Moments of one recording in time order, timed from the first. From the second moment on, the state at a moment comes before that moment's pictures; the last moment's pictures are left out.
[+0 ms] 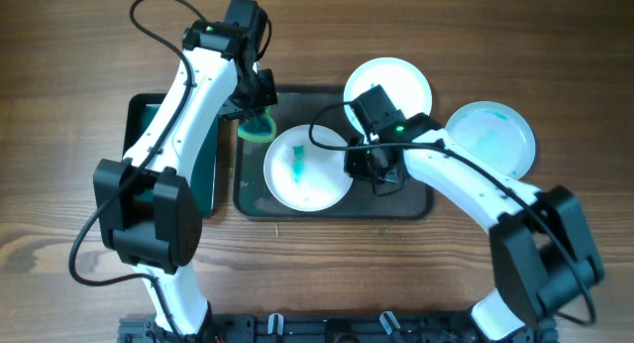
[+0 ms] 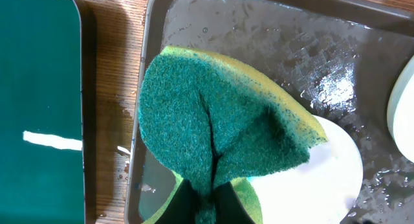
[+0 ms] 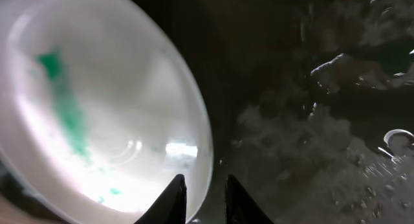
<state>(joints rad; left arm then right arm) -0.27 1.98 1.75 -1.21 0.01 -0.44 0.52 1.78 1.12 -0.68 -0.18 0.69</state>
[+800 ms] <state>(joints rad) -0.41 1.90 1.17 -0.65 0.08 -0.49 0.50 1.91 1.12 -0.49 -0.29 0.67</state>
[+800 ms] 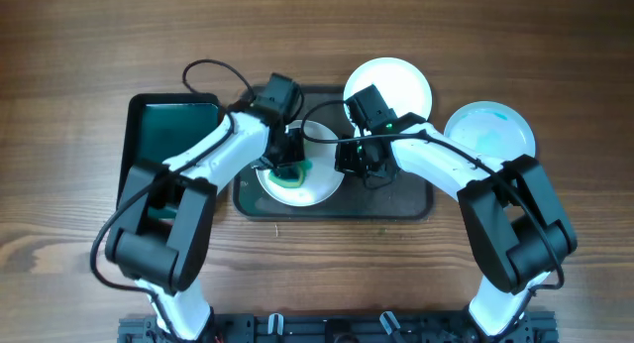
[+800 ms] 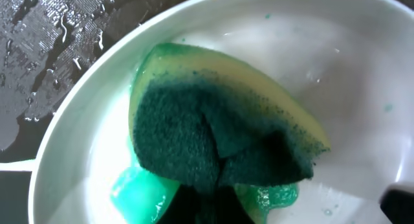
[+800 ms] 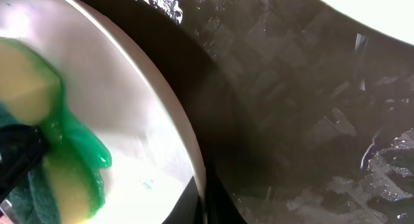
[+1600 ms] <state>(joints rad) -0.31 1.93 1.24 -0.78 0.08 -0.44 0.51 1.91 1.13 -0.49 -0.33 0.66</state>
